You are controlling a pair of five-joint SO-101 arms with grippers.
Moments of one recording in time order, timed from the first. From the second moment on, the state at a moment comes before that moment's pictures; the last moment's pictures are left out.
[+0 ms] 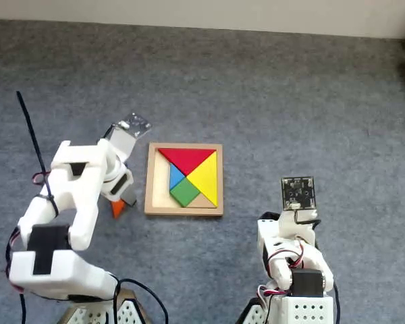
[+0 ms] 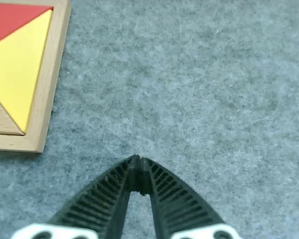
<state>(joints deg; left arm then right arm) -9.5 4.4 34.9 55.5 -32.5 -5.0 -103.9 96.0 62.3 6.8</state>
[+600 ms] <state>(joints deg) -2.9 0.2 30.6 64.2 -29.9 -5.0 -103.9 96.0 62.3 6.8</state>
